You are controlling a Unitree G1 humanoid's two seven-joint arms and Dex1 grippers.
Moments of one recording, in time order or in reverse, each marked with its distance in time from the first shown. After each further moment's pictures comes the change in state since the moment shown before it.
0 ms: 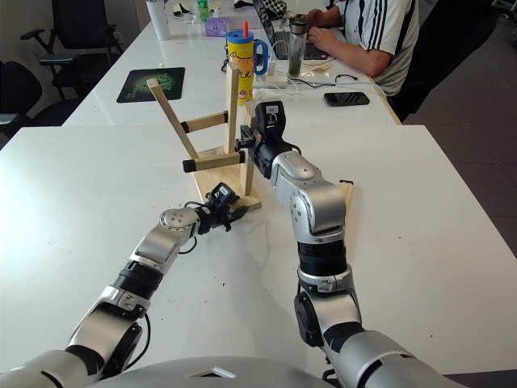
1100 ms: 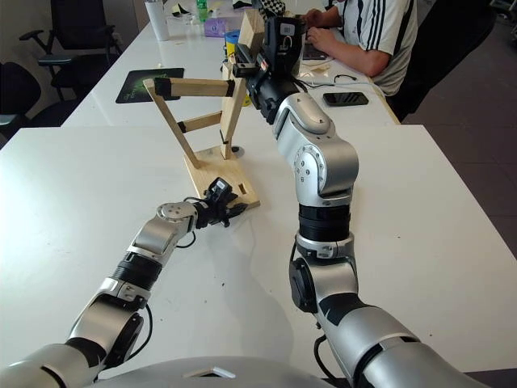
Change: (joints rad) left arm -0.025 -0.004 0.048 0.006 -0.051 0.096 -0.022; right arm -0.243 -0.031 -0.105 0.103 0.063 -0.250 0.065
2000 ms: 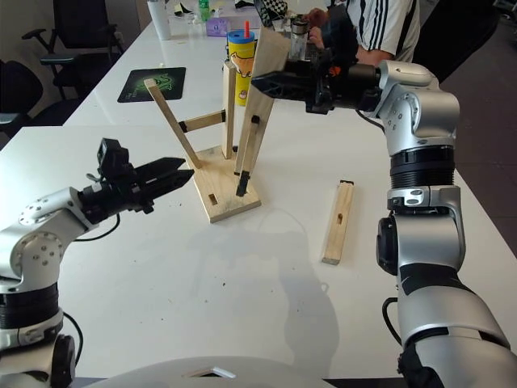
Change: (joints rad) left arm 0.104 0.331 0.501 -0.704 -0.730 0.370 -0.237; right arm -0.174 -0.533 0.142 0.586 0.180 -0.267 1.379
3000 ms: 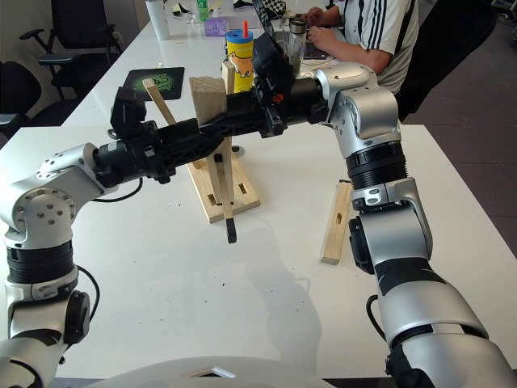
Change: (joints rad) left arm -0.180 -0.019 -0.118 0.065 -0.113 0.030 -0.034; right arm -0.046 0.113 0.115 -0.032 -0.013 -0.018 0.092
